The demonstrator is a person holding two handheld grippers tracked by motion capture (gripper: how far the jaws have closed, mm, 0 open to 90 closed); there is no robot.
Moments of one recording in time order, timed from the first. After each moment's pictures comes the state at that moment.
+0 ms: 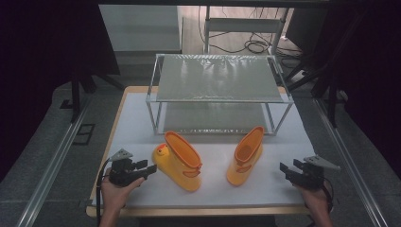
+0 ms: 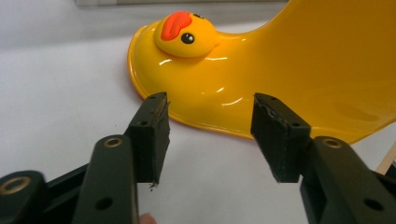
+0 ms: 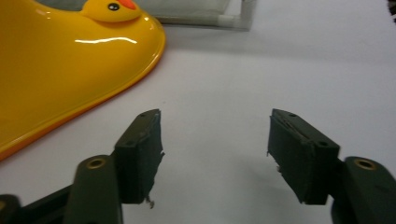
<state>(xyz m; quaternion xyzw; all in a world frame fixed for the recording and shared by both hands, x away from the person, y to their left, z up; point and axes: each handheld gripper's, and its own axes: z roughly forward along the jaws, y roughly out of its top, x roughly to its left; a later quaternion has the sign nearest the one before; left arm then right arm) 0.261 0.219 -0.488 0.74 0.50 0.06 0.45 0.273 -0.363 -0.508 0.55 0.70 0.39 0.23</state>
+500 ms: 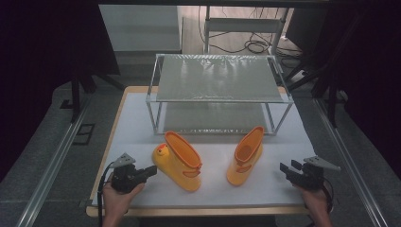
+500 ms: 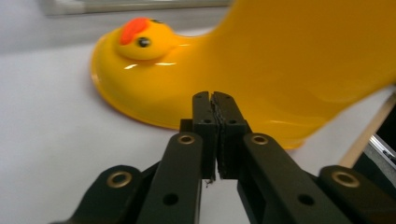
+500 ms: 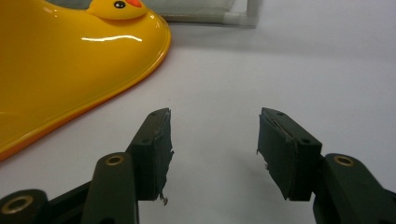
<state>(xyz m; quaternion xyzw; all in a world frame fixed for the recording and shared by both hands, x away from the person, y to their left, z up) 0.235 0.197 -0.474 0.75 0.47 0.06 0.47 0.272 -0.364 -0.510 0.55 0.70 0.40 0.22</state>
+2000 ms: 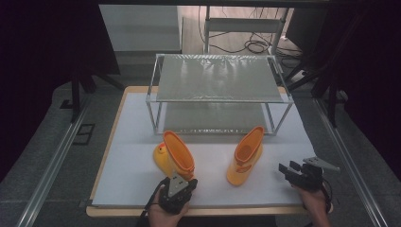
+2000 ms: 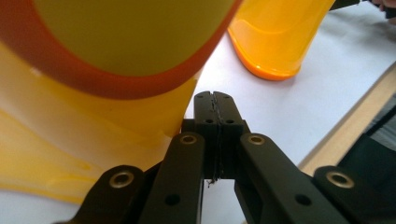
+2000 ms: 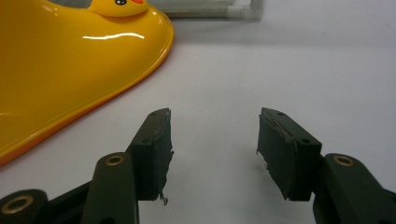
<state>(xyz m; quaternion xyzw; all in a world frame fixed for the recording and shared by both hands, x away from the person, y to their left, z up) 0.195 0.078 -0.484 0.78 0.41 0.15 0.44 0.272 -0.363 -0.514 0.56 0.69 0.41 0.21</state>
